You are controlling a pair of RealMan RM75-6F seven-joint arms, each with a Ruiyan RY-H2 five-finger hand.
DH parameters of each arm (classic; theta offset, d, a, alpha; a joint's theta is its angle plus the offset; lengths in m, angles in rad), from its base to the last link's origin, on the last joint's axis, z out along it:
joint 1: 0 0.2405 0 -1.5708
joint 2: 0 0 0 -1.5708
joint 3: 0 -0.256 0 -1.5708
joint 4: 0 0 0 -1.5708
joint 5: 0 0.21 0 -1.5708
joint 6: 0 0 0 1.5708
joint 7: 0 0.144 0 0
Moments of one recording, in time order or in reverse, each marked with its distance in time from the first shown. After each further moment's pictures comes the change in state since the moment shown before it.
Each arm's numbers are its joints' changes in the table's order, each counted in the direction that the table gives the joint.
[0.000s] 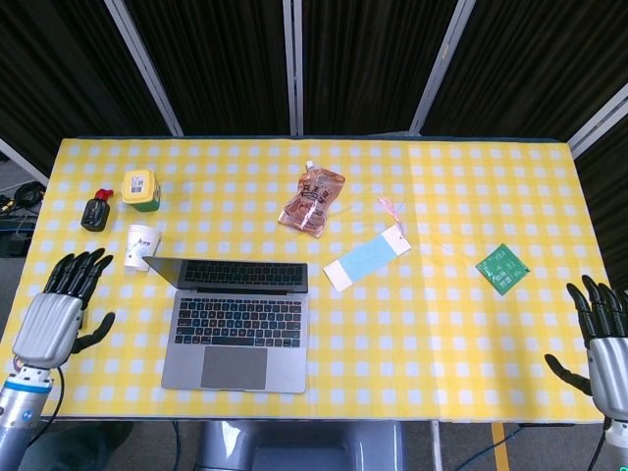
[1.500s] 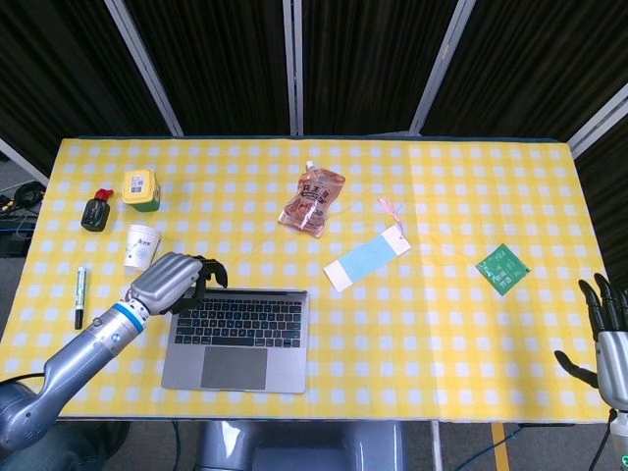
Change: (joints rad) left arm -0.466 0.134 0.127 0.172 -0.339 -0.661 -0.108; right arm 0.011 -0.015 -0.019 -0.029 0.096 -0.044 -0.014
